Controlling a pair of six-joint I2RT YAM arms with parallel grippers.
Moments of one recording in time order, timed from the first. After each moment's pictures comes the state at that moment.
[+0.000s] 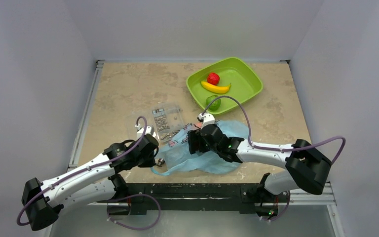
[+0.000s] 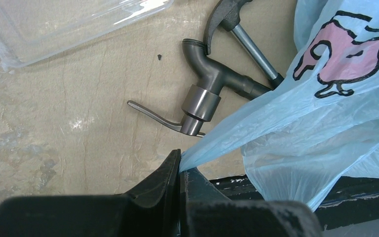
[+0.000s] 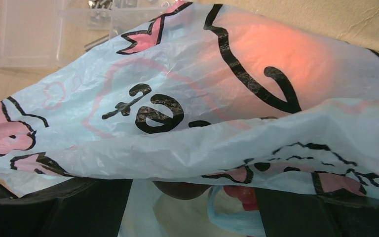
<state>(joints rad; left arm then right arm) -0.91 0.83 0.61 -0.86 -0.27 -0.89 0.97 1.37 0.65 0.04 0.25 0.58</state>
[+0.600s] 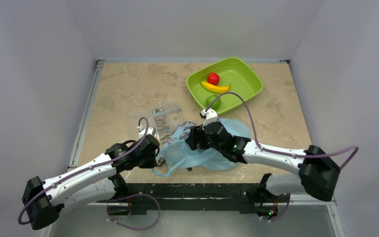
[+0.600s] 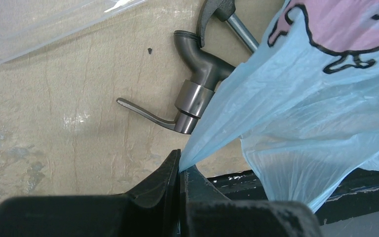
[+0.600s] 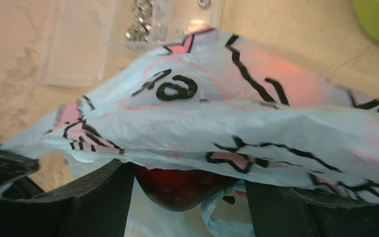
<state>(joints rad) -0.91 0.85 0.59 -0.82 -0.22 -0.88 0.97 1.34 0.67 0.04 0.24 0.55</state>
